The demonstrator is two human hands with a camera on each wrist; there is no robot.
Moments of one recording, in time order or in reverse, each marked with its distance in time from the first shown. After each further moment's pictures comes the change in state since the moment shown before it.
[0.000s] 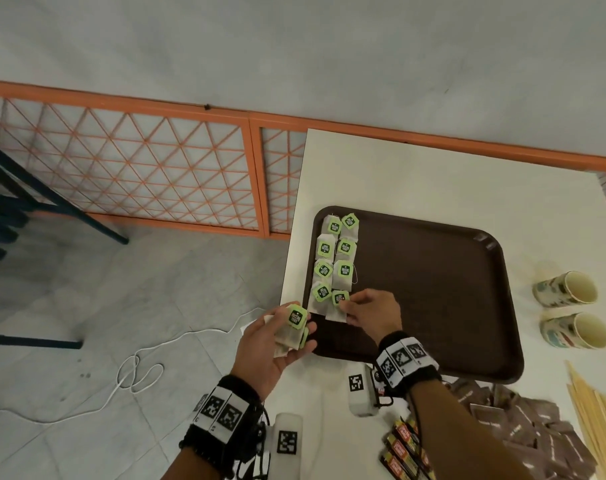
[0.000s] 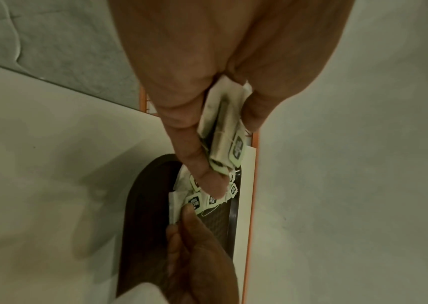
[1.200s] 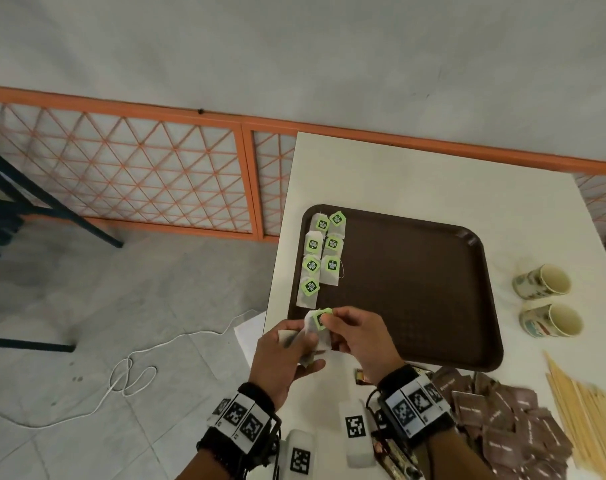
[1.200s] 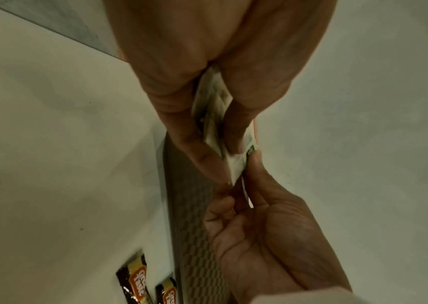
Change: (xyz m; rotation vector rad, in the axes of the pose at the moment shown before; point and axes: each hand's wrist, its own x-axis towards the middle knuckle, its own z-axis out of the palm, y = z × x) left_hand -0.013 -0.047 0.013 0.406 0.018 0.086; right_hand -0.084 0.002 -0.017 0.190 -0.250 -0.135
